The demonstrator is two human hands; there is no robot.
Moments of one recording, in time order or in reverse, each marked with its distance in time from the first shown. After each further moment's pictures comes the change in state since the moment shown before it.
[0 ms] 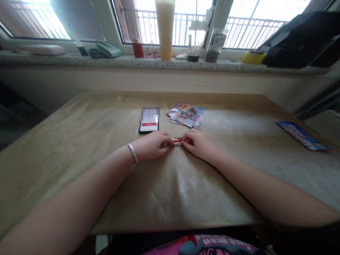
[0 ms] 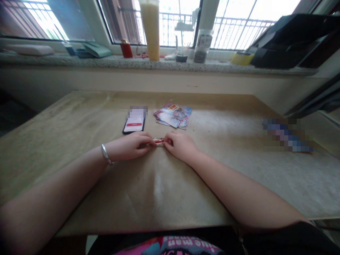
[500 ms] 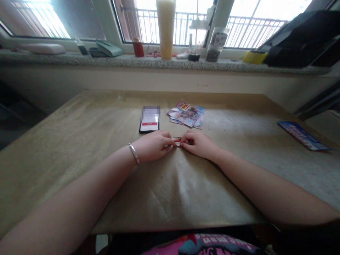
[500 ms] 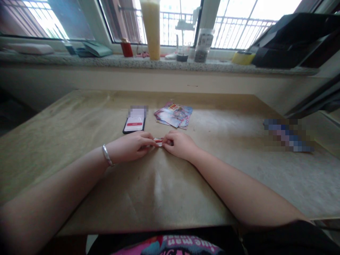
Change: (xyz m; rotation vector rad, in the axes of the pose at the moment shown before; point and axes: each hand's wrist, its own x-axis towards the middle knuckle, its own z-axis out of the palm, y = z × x) left_hand -0.003 0.007 0.000 0.118 0.025 0.062; right_hand 0.004 0.003 0.000 0.138 -0.047 -0.080
